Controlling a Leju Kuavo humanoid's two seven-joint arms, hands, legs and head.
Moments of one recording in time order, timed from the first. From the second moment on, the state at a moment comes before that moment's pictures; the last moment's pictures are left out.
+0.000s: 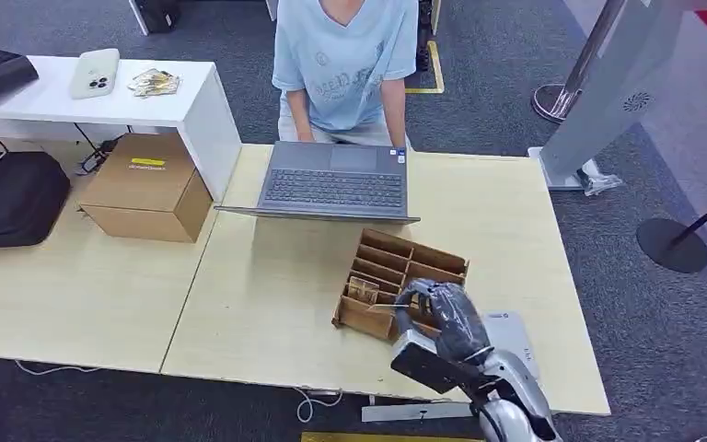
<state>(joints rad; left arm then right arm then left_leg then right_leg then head) -0.12 -0.04 -1.54 -0.15 1.57 0.14 -0.09 -0.02 -0.14 0.37 -1.58 0.72 0.01 -0.21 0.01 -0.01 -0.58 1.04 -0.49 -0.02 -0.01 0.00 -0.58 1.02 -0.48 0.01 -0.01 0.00</state>
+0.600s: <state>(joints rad) -0.13 -0.05 -1.54 -0.15 1.55 0.14 -0.11 -0.11 -0.10 0.36 -1.59 0.92 -0.34 -0.31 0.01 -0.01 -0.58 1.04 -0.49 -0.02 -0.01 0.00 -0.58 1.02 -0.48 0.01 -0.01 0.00</state>
